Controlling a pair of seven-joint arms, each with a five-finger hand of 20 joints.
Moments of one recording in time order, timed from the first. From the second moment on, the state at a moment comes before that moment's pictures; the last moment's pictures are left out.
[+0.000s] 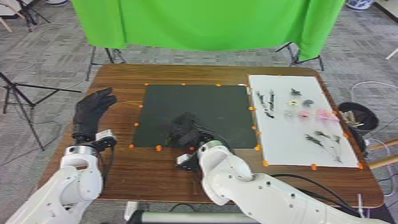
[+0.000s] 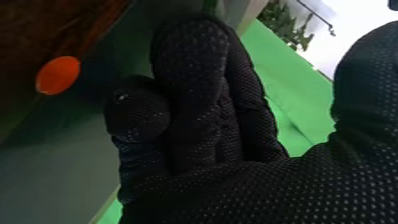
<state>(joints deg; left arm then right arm) 98.6 -52.2 -77.6 -93.9 43.6 18.0 25.3 -63.8 -65.8 23.7 -95.4 -94.3 25.3 26.5</state>
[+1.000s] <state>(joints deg) 97.5 -52.8 -76.2 -93.4 42.5 18.0 25.6 -64.6 -65.9 26.6 -96.6 -87.1 19.3 24.4</state>
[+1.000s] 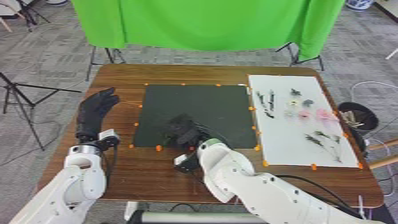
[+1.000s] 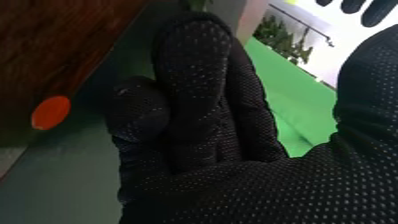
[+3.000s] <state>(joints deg) 98.0 -53.6 -78.0 -94.1 42.0 18.0 26.1 -66.2 -56.4 39.8 -110.9 -84.8 20.9 19.6</state>
